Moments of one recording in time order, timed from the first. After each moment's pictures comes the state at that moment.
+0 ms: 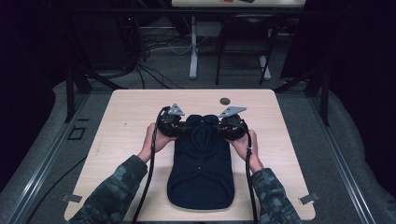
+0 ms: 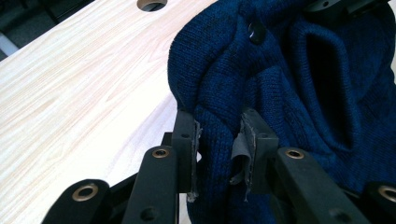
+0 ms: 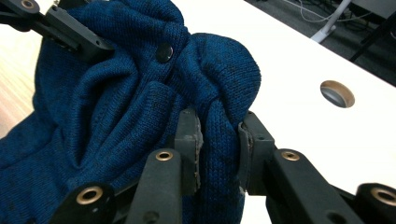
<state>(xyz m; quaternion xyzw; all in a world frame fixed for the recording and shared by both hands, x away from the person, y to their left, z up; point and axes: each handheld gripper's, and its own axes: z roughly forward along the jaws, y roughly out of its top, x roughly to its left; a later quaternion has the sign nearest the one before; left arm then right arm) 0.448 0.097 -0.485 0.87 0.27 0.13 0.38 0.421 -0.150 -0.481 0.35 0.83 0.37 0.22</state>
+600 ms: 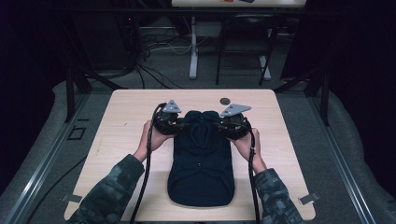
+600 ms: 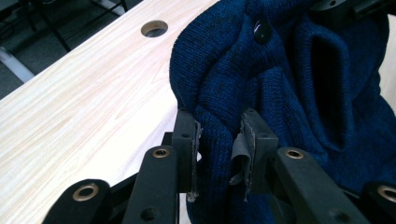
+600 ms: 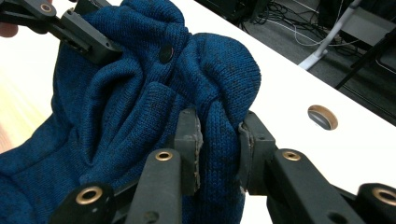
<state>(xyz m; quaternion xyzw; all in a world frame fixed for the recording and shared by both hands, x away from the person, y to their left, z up) 0.439 0.104 -0.464 0.86 0.26 0.15 0.41 0.406 -0.153 -0.456 0.33 0.83 0.39 0.24</state>
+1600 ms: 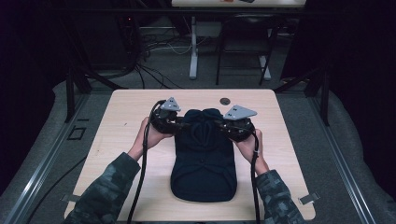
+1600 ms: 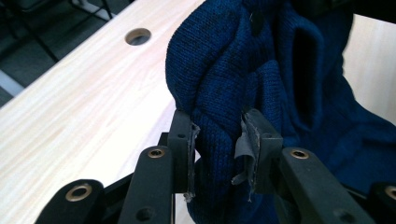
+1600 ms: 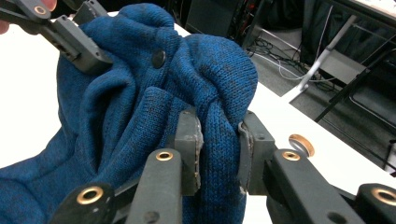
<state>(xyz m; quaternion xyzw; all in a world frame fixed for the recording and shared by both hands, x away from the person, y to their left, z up) 0.430 0.106 -0.442 0.88 0.22 0.13 0.40 0.389 -0.158 -0.448 0.29 0.80 0.43 0.29</state>
